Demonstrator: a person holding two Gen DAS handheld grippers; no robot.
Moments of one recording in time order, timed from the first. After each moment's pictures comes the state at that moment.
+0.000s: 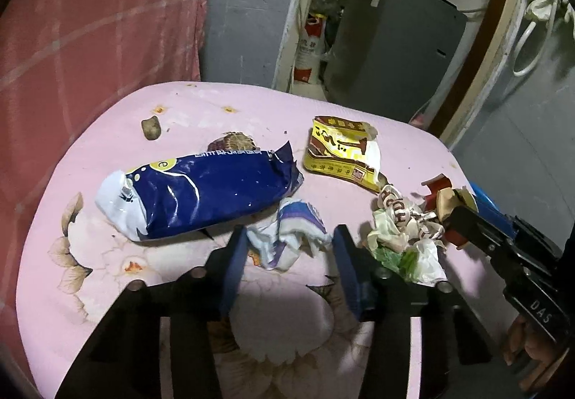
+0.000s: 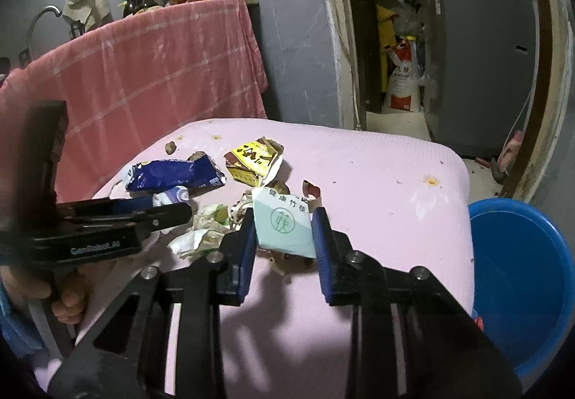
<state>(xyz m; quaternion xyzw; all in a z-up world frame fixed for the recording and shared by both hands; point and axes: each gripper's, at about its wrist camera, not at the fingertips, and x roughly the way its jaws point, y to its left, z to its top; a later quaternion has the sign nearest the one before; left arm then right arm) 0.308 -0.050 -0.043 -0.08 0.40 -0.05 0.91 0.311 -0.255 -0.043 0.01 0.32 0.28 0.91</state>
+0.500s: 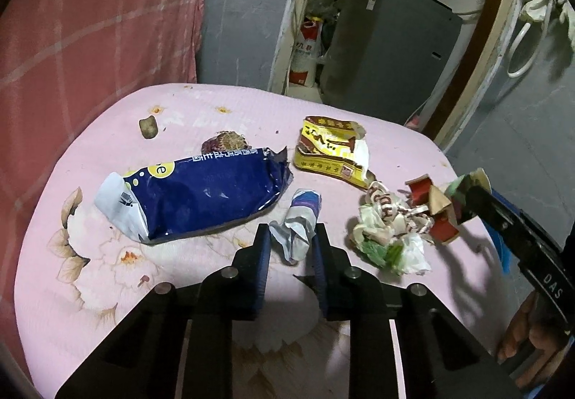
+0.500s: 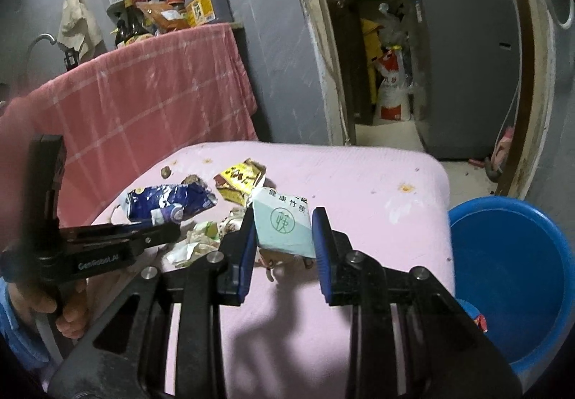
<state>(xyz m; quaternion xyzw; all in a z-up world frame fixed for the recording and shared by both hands) 0.295 -0.055 -0.039 -0.08 0.39 -0.05 0.91 0.305 -0.277 -0.031 0.04 0.28 0.26 0.92</state>
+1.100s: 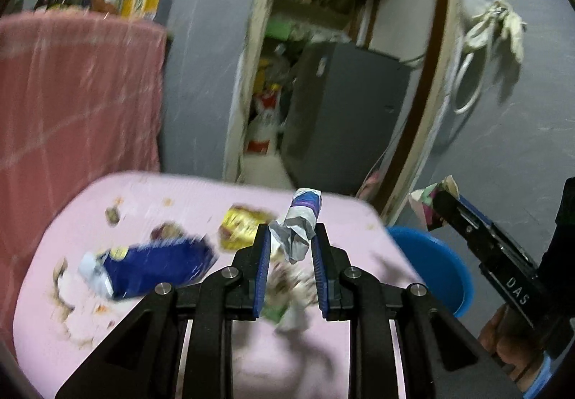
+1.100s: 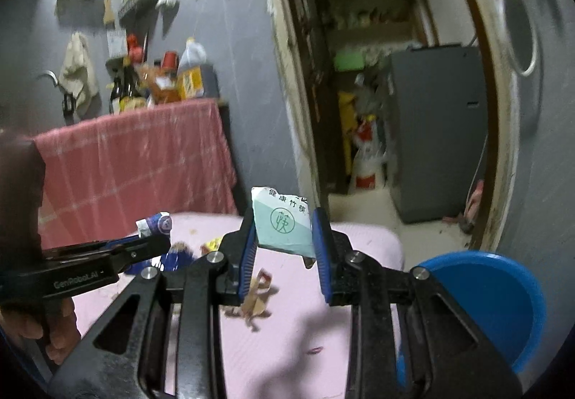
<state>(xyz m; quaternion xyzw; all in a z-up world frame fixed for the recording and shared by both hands) 0.273 -0.105 0.022 -0.07 0.24 -0.11 0.96 0.269 -0.319 0.010 0.06 0.12 0.20 0.97</state>
